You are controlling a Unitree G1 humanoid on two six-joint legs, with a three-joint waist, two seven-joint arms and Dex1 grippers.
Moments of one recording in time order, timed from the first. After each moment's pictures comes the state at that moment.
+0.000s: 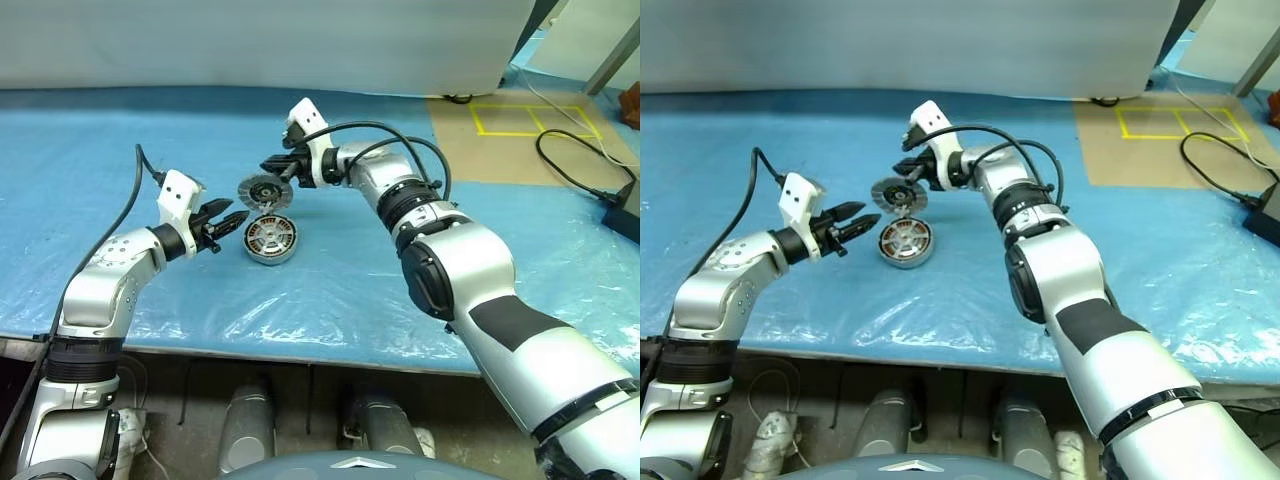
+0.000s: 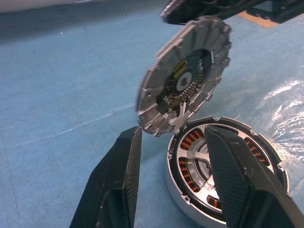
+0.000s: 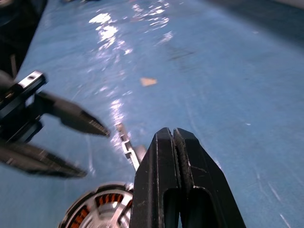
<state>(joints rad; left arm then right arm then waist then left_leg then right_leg) -0.38 0.57 0.11 -0.09 -0.41 0.56 -0.68 -1.45 -0.06 -0.01 1.33 -0.04 0.15 1.03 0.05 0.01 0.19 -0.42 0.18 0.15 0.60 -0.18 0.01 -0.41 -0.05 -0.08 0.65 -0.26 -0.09</state>
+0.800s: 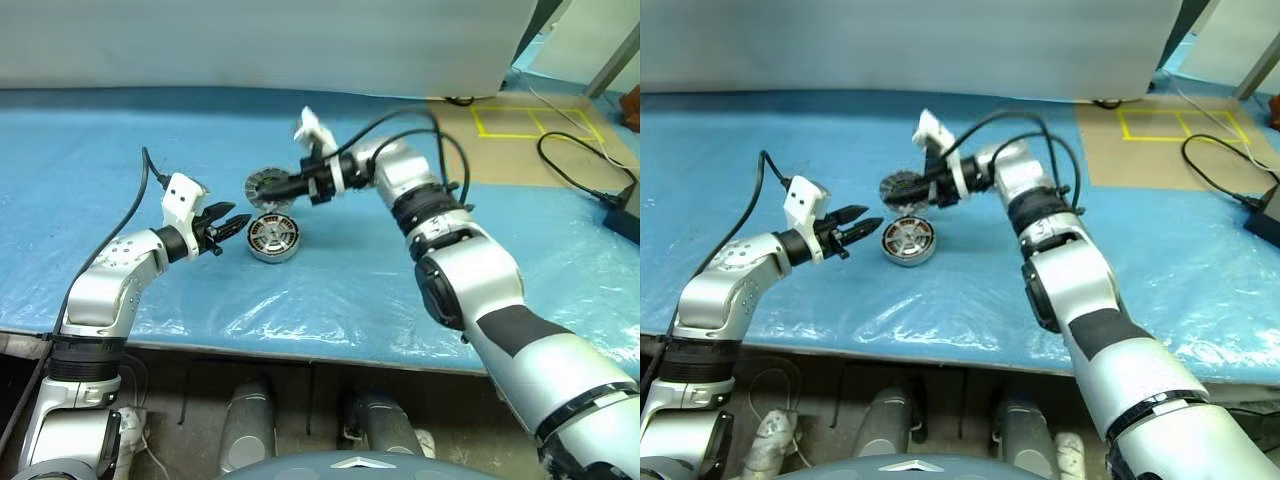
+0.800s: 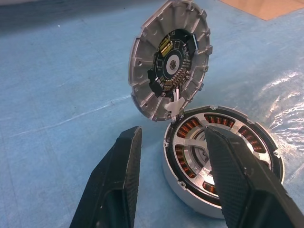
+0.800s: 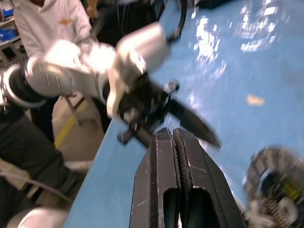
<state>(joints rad) -0.38 0.56 0.09 -0.07 -0.39 0.56 -0.69 -1.41 -0.12 0.03 1.06 0.08 0.28 1.42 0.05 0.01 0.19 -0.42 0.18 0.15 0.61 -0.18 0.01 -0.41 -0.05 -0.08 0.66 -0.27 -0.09</state>
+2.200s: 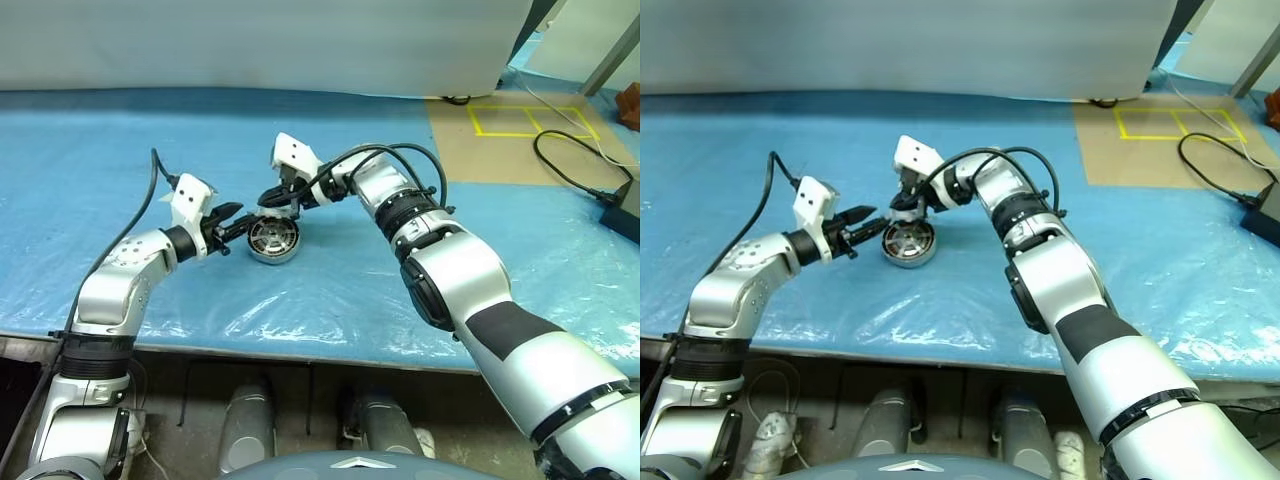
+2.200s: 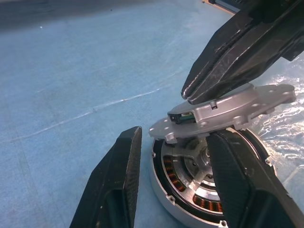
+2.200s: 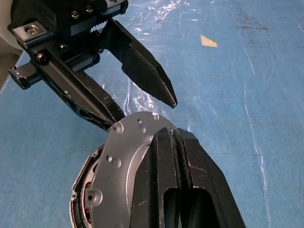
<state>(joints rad) -0.39 0.53 0.07 -0.06 -0.39 0.56 -0.69 -1.37 -0.04 0.17 1.27 -0.18 -0.04 1.16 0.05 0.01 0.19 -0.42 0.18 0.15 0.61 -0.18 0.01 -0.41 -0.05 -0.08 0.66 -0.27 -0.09</state>
